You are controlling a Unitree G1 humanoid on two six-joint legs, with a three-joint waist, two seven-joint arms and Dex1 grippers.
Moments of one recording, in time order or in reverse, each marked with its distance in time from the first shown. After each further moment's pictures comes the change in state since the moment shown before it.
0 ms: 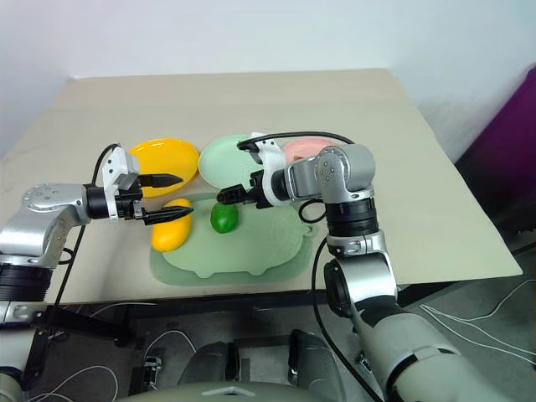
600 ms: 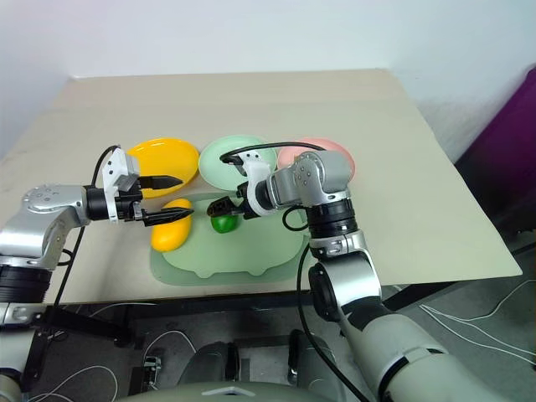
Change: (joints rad) left arm 0.008 0.003 0.001 -0.004 -0.002 0.007 0.000; right arm -0.031 0.087 0.016 0.107 -0.054 -0.005 -0.054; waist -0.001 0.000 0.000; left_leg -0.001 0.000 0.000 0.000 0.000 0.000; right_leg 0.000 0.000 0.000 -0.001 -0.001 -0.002
